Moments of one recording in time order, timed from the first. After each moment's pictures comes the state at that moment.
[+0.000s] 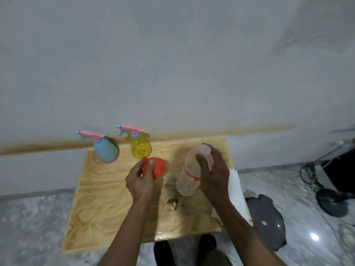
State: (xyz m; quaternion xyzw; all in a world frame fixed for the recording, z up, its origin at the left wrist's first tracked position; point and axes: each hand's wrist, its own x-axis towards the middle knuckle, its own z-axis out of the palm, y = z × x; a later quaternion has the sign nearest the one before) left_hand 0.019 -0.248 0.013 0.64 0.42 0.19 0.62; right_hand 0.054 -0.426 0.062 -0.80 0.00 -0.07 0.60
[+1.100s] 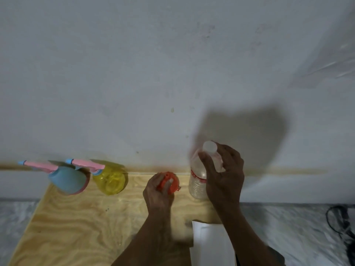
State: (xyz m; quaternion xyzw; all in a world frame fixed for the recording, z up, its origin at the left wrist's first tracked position) left_hand 0.201 -0.344 -0.091 0.70 0.41 0.16 0.56; right_hand 0.255 -0.482 0.045 -0.80 -0.04 -0.14 0.58
